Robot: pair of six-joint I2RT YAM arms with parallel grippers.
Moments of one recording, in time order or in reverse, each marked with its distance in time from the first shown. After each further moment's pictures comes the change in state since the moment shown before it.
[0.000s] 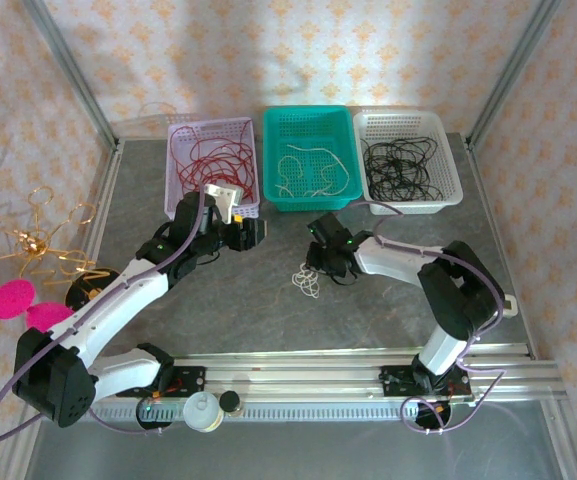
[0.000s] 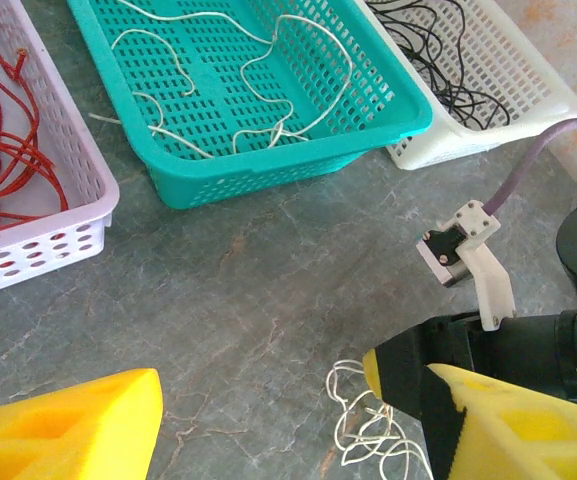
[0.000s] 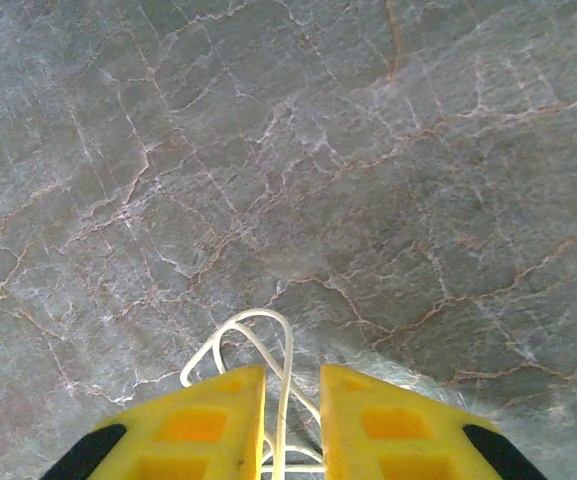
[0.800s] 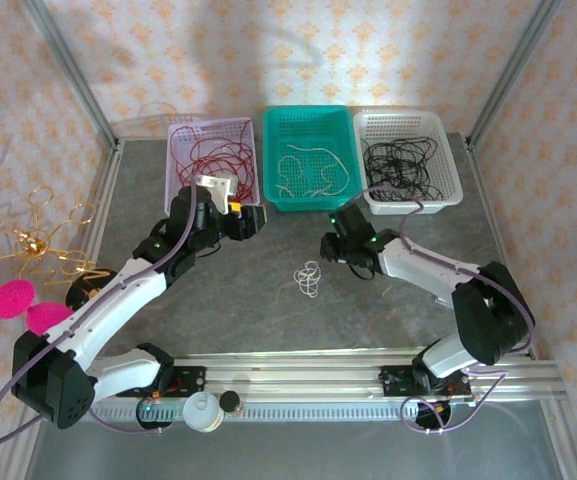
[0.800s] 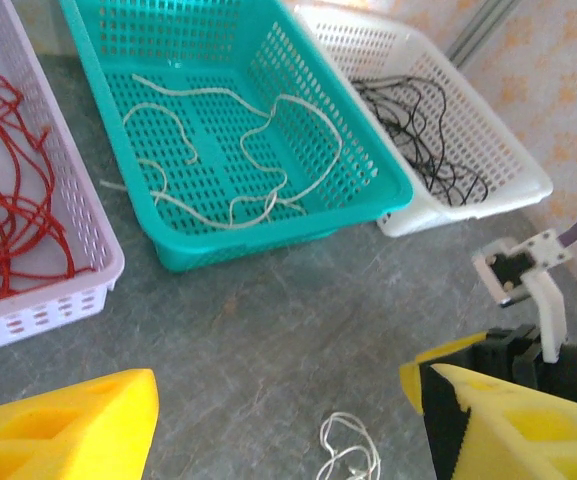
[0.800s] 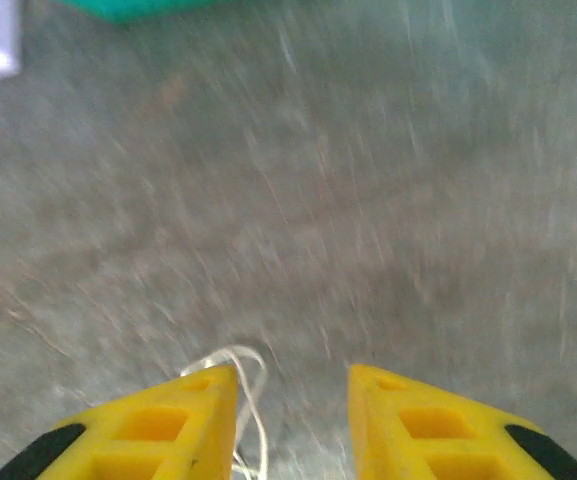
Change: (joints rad) left arm 0.000 -0.003 0.033 0.059 -0.040 -0.056; right arm -0.078 -0.179 -0.066 -0.014 0.077 -0.232
